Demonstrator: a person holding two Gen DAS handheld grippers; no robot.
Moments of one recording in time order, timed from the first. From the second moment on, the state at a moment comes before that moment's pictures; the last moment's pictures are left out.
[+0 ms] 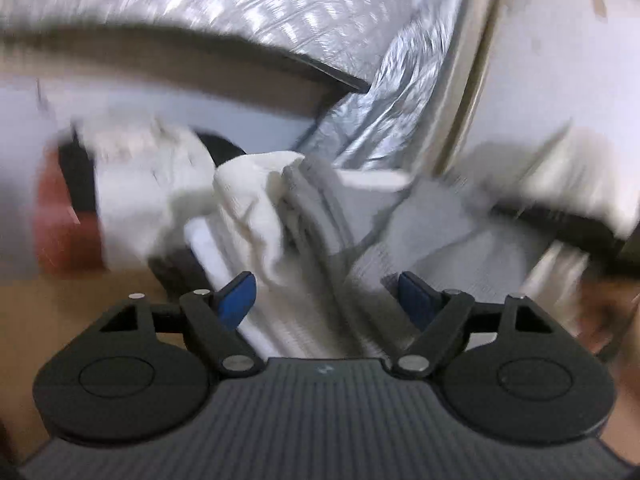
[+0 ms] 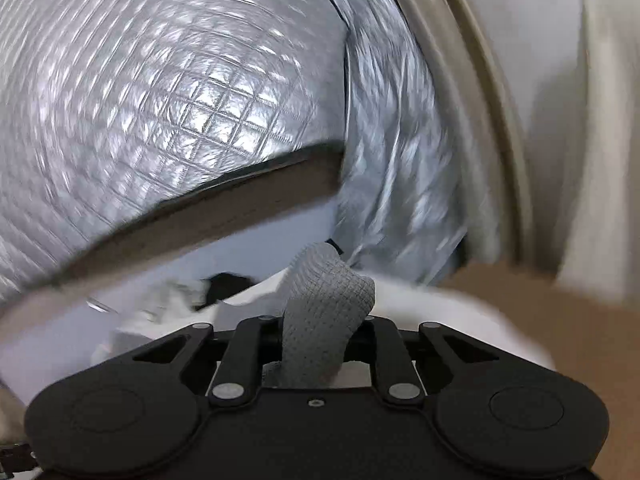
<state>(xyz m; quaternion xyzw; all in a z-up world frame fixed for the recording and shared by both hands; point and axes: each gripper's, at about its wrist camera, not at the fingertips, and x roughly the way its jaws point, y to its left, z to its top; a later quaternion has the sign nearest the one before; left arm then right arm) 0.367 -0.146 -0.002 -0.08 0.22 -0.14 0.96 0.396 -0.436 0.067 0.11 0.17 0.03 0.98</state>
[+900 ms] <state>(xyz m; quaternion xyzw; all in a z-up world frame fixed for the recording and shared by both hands) 0.339 -0.161 0.022 -0.05 0.24 -0.22 0.94 0.341 -0.384 0.050 -0.01 0.18 0.00 0.98</state>
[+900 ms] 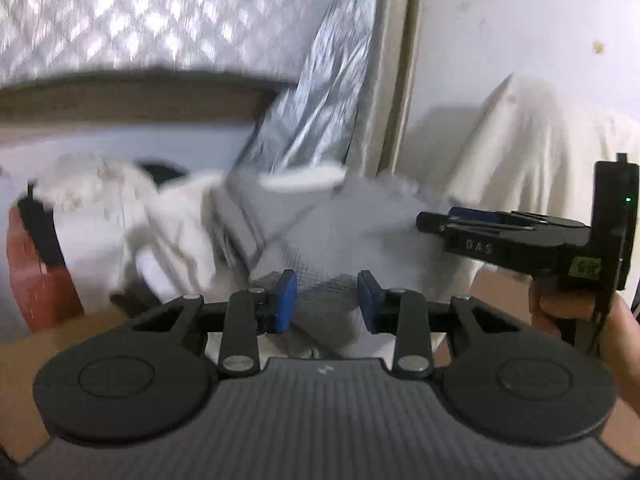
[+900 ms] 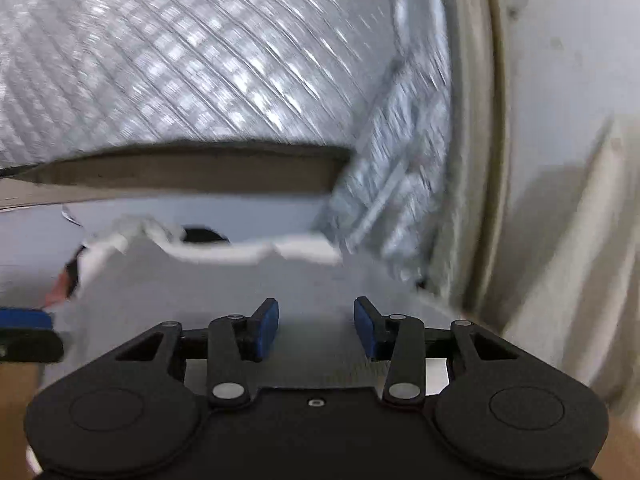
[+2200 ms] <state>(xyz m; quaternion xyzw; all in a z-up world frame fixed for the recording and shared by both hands) 0.180 -0.204 0.111 0.09 0.26 -0.28 0.92 0.081 -0.306 0.105 0.06 0.23 -0.13 0.96</state>
